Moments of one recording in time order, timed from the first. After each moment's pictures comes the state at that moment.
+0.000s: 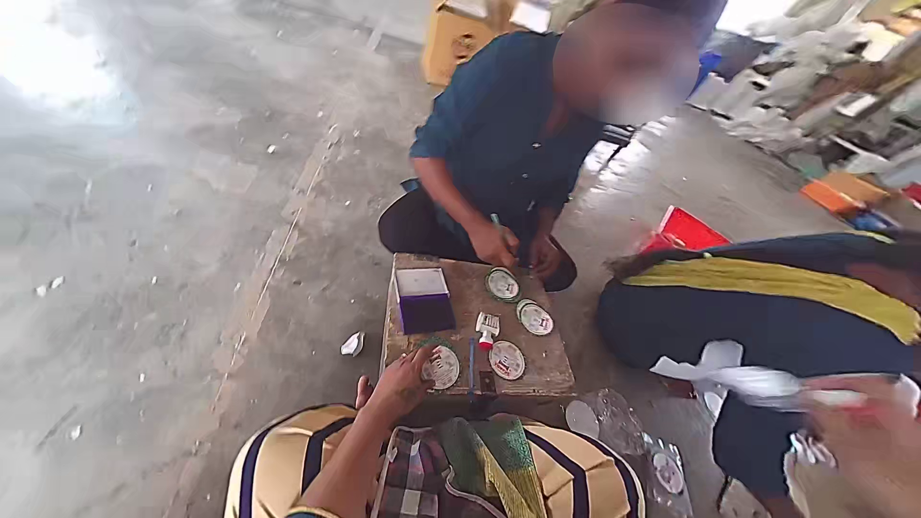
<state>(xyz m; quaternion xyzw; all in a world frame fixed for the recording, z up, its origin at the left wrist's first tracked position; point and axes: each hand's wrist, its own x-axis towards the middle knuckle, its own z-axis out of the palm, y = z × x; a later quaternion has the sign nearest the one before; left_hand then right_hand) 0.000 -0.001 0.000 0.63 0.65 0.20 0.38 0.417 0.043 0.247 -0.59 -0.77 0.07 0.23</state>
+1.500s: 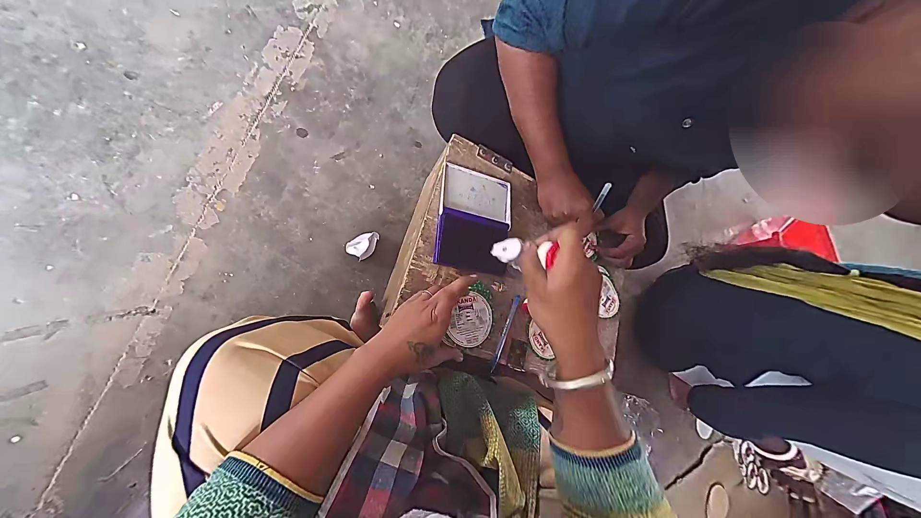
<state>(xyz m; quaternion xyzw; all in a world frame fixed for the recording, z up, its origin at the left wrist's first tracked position) 0.005 -0.007 -0.041 0.64 0.59 0.39 0.30 0.125 0.123 0.077 -0.44 -0.88 0.11 0.15</state>
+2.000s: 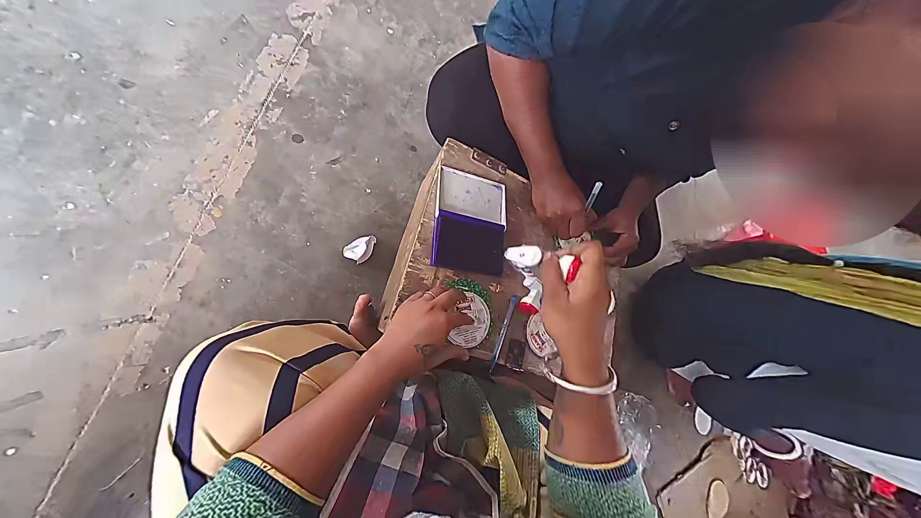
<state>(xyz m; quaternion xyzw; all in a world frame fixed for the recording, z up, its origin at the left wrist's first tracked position) 0.006 0.001 -0.025 0.66 0.61 0.30 0.33 0.147 0.123 0.072 -0.50 -0.83 0.17 0.20</state>
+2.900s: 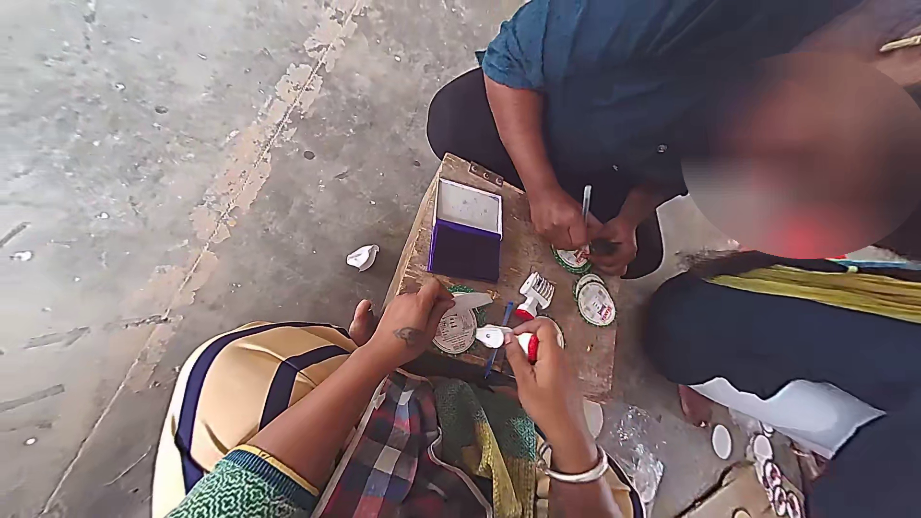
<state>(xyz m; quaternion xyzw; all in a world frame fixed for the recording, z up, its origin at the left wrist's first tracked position) 0.004 0.000 -0.022 0.51 0.68 0.43 0.31 0.199 0.071 0.054 -0.44 -0.86 0.21 0.11</state>
